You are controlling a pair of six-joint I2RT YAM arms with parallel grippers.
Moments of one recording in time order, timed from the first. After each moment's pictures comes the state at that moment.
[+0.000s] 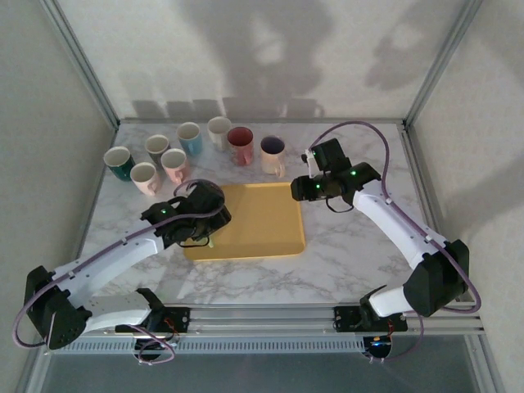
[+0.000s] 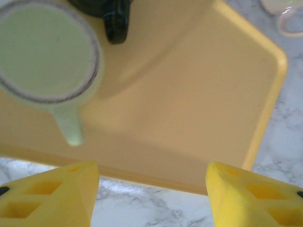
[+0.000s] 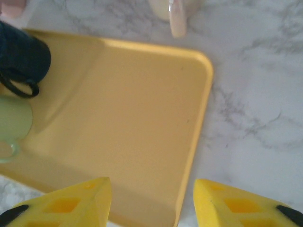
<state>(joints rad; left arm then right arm) -0.73 1.18 0.98 -0.86 -0.21 -1.25 0.53 1.42 1.28 -0.85 -0.13 0.27</state>
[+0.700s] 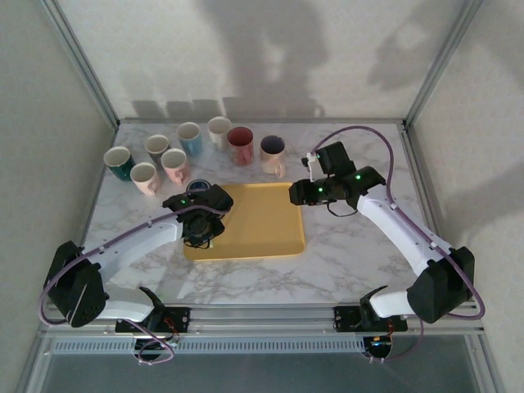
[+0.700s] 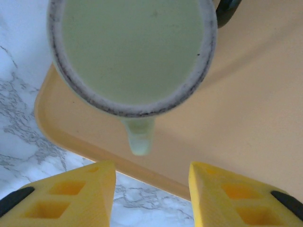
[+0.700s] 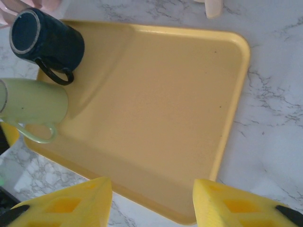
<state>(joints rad) -0.68 1.36 0.99 -0.98 -0.22 -1.29 0.52 1.37 1.24 -0.83 -0.26 0.30</state>
